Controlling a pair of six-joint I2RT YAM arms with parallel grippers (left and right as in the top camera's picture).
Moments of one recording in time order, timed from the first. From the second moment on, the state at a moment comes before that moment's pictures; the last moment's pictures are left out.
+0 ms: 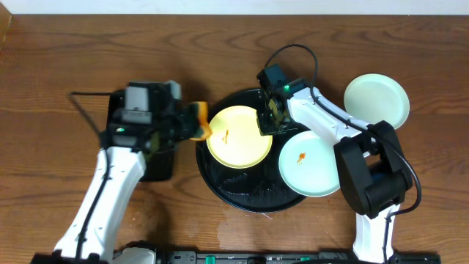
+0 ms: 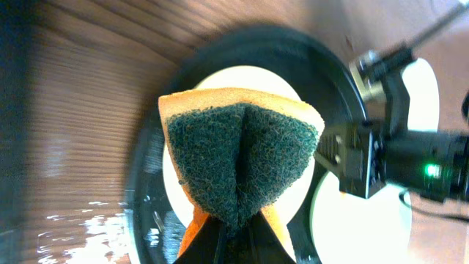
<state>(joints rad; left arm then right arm) -0.13 1.34 0.96 -0.61 0.43 -0.46 0.50 2.08 1.47 -0.80 -0.11 0.33</state>
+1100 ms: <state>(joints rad) -0.49 1.70 0.96 -0.30 0.11 -0.71 0.49 2.08 1.47 -0.81 -0.11 0.33</state>
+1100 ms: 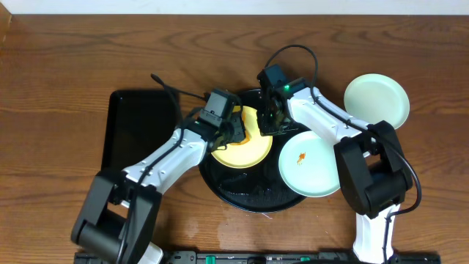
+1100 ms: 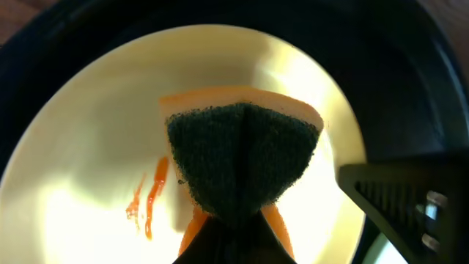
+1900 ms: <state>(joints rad) -0.46 1.74 0.96 -0.39 0.07 -0.80 0.49 2.08 1.47 -0.83 -0.10 0.33</state>
